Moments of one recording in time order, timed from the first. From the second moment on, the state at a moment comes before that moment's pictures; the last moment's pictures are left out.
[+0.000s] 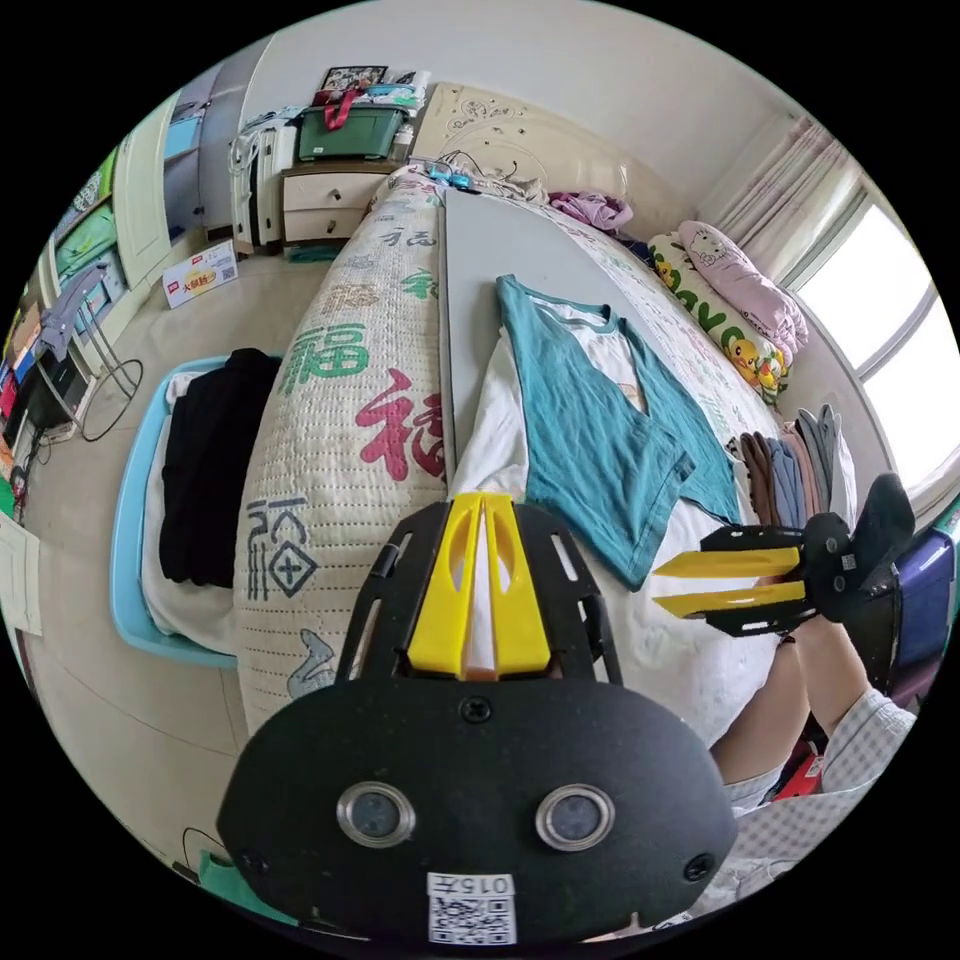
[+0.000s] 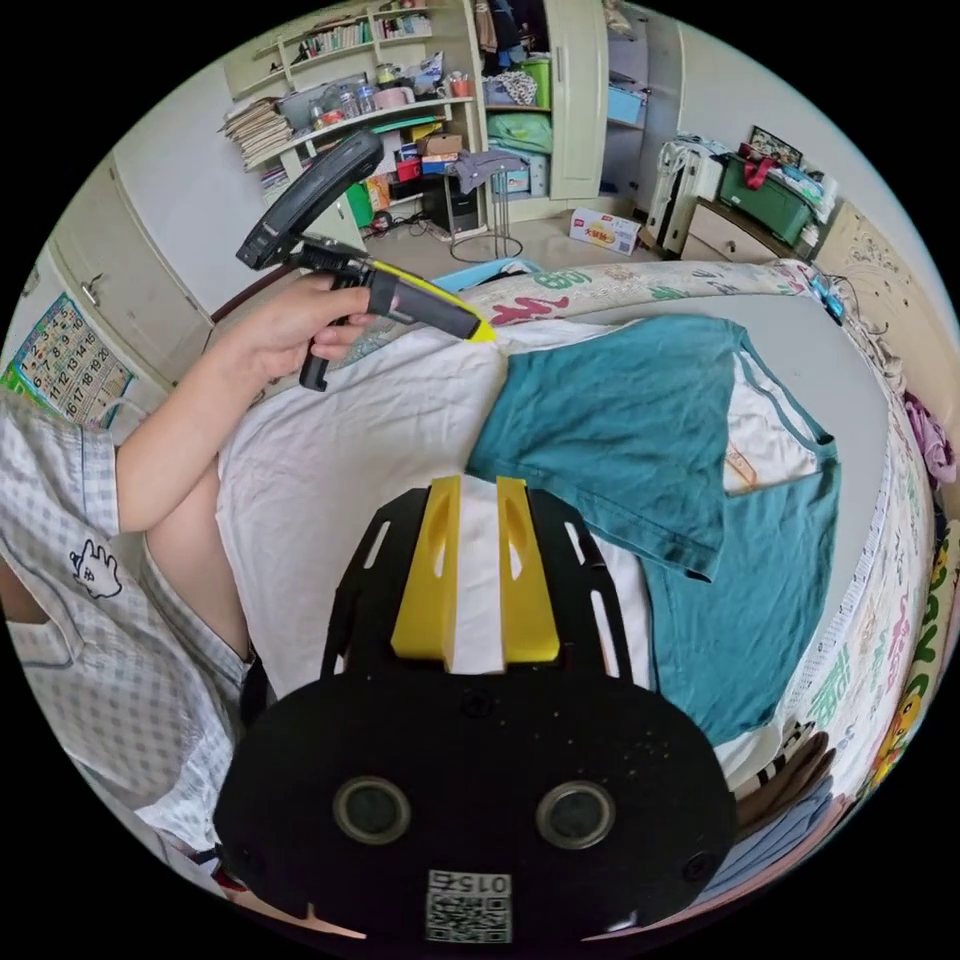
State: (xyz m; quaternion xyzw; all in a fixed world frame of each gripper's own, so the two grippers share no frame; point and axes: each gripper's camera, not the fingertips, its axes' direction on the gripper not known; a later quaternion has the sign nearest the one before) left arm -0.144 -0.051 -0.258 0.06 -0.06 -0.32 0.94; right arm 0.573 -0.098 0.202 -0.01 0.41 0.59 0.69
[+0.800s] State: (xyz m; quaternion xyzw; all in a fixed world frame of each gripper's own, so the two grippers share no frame) left arm -0.096 -0.096 -0.205 0.03 0.07 -0.15 0.99; right arm 0.636 -0.093 0.092 0.02 0.44 0.73 0.52
